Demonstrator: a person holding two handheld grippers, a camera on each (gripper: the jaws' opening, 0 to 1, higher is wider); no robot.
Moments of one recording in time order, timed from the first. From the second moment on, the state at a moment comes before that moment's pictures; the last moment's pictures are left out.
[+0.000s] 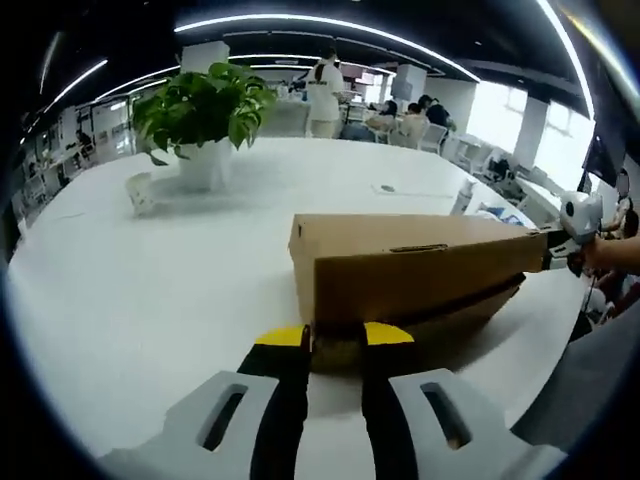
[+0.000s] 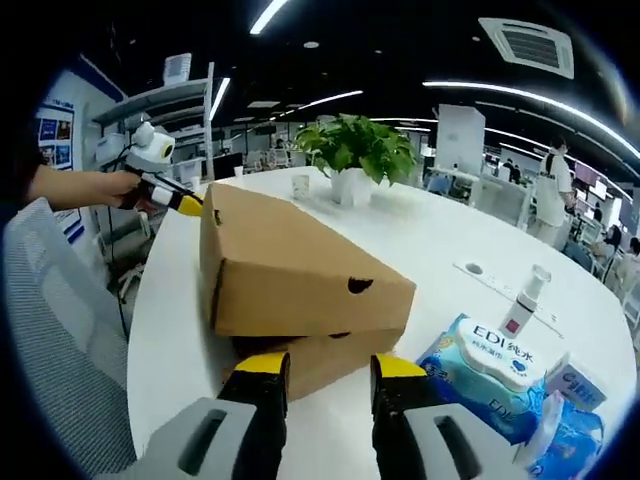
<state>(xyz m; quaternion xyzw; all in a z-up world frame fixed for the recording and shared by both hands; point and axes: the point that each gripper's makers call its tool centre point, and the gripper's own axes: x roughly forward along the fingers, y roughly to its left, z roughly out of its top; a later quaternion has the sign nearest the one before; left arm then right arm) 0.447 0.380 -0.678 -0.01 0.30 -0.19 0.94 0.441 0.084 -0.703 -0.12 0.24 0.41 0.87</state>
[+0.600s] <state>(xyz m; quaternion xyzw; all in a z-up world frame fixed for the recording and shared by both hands) 0.442 0.376 -0.689 0.03 0.30 -0.21 0.93 0.425 0.123 -0.688 -0.09 0.22 0.42 0.87</state>
